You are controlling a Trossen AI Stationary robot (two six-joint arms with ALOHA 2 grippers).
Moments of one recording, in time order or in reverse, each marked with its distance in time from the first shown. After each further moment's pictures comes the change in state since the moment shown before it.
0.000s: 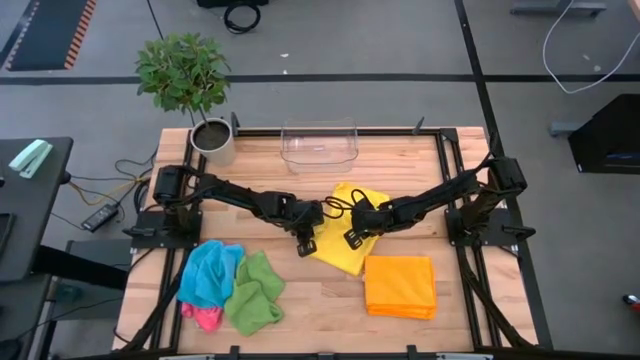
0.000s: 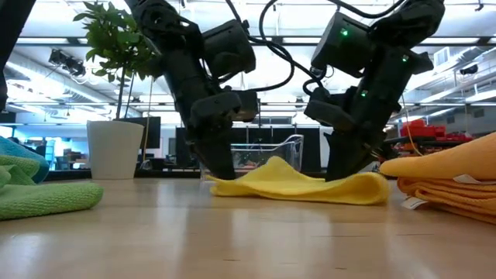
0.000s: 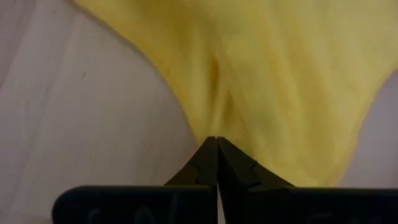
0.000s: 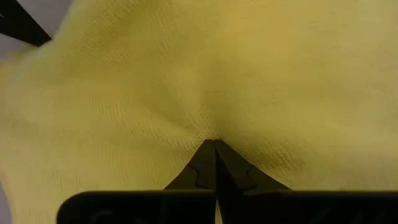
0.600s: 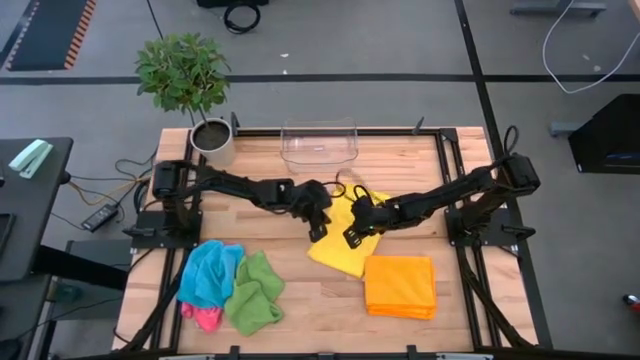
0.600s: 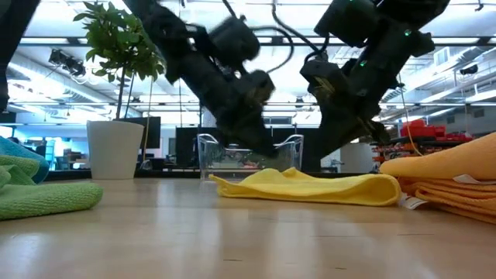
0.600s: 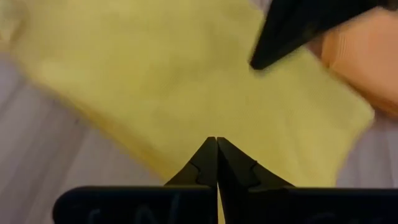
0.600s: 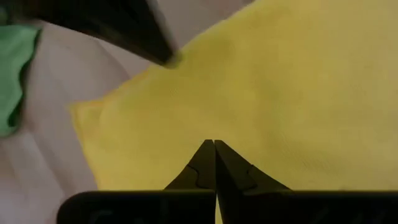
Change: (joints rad) left arm 0.102 -0.014 0.001 0.271 0.081 0.024; right arm 0.023 -0.111 0.018 0.031 -0.014 0.008
